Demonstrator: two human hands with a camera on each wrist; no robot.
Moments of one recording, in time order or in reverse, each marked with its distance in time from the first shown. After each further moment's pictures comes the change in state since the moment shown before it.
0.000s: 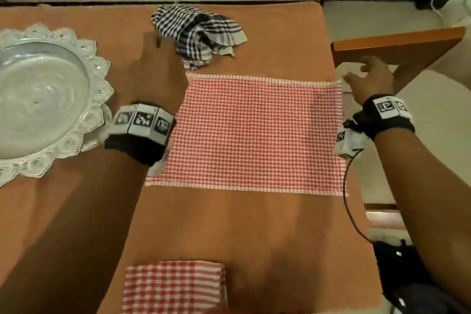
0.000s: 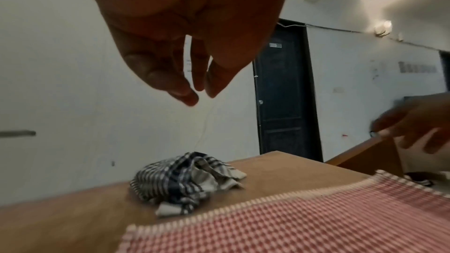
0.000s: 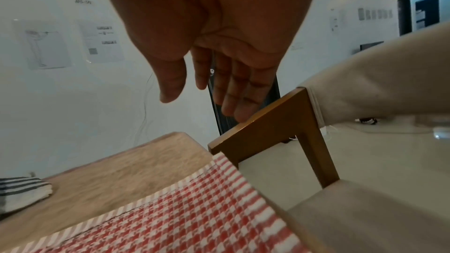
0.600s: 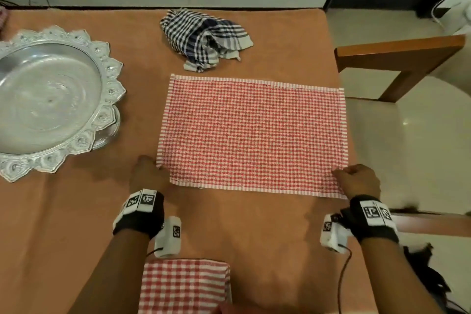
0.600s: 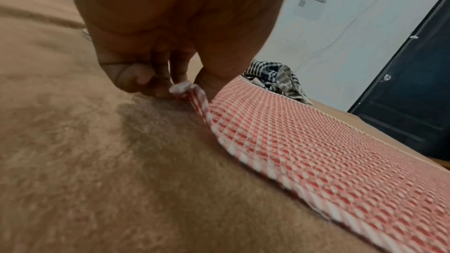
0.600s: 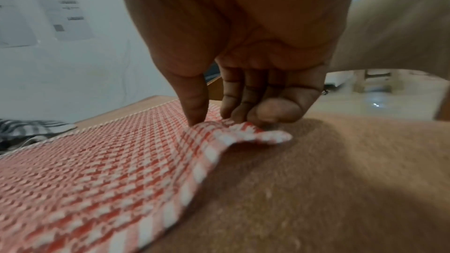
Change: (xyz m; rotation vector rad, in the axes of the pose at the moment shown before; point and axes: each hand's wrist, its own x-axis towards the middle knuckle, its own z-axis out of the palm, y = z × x) left_hand -0.125 -0.117 0.101 -0.249 -0.392 -0.613; right_hand -0.153 0.093 0.034 -0.067 -0.149 0.443
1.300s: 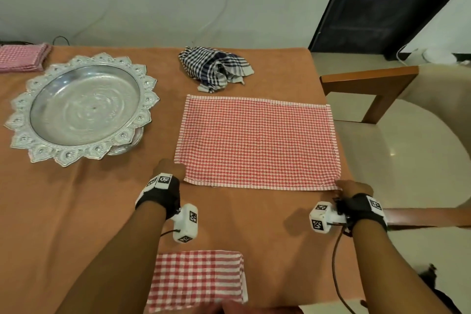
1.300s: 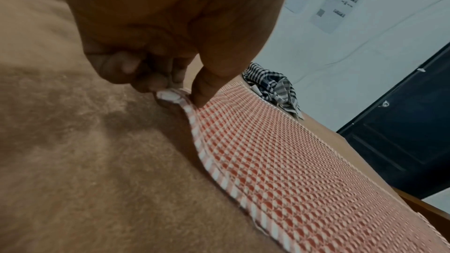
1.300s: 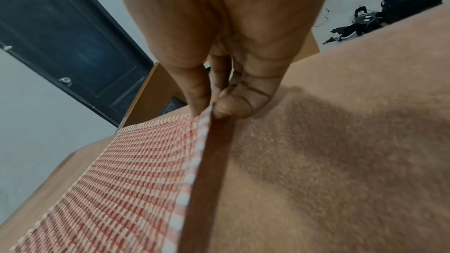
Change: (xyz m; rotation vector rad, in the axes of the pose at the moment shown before) left_hand -0.009 0.001 -0.025 -0.039 -0.182 0.039; right_hand -0.050 0.015 -0.011 0.440 -0.140 0.083
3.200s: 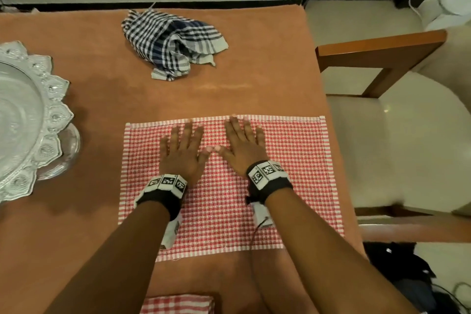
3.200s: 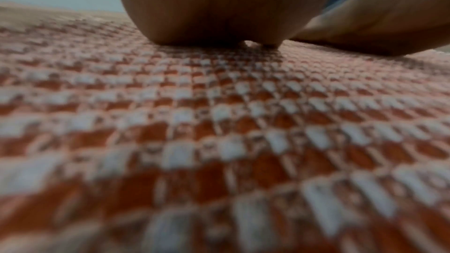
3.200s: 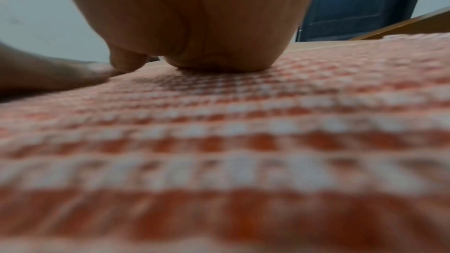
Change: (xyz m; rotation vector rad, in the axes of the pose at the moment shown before) left_hand 0.054 0.093 0.096 0.582 -0.068 0.573; right_hand 0.056 -0.084 0.185 -1.066 -0.446 -0.826
